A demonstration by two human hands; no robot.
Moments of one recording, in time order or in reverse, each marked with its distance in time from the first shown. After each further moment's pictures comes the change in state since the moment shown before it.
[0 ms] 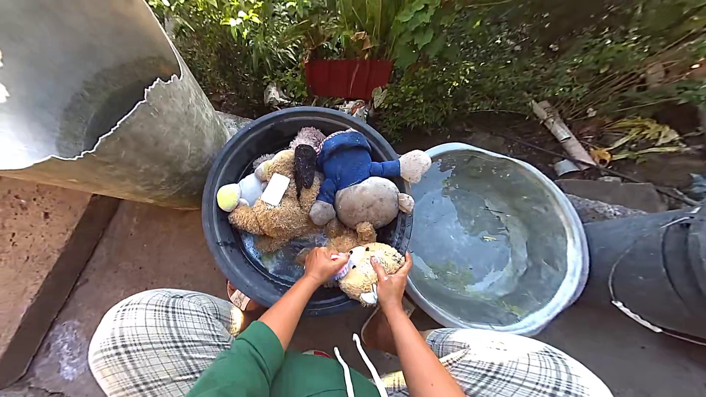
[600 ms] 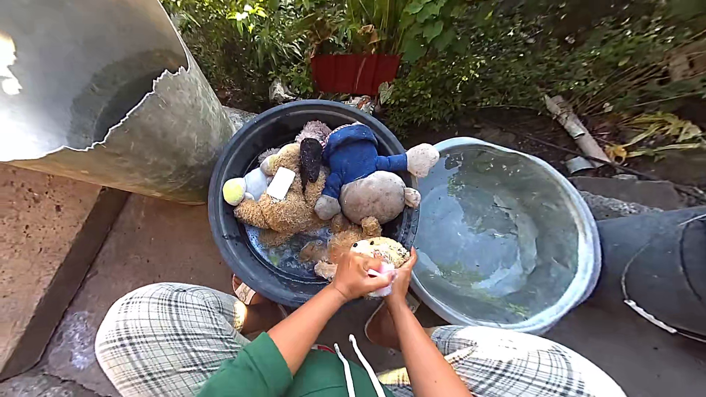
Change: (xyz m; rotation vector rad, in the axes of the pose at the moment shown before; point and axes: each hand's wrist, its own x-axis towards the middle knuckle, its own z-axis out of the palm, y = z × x) left_hand -0.037 0.044 0.027 -0.182 0.261 0.597; right_hand -0.001 -0.002 0.002 -0.112 0.004 0.007
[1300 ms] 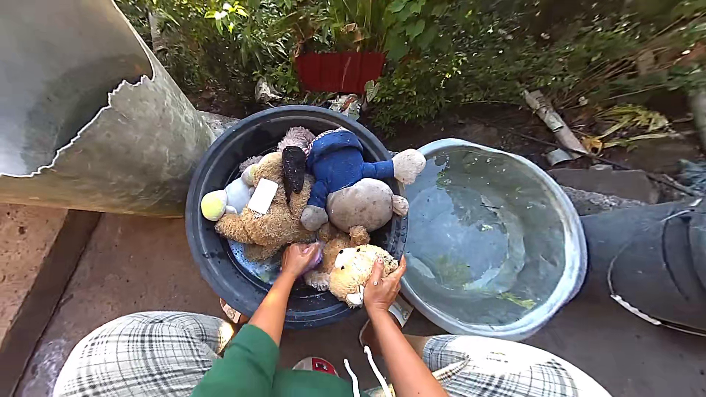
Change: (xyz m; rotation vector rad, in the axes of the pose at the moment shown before) left_hand 0.016 -0.128 -0.051 0.237 -0.142 -0.768; right_hand -0.006 -0.013 0.019 -0.126 0.185 0.046
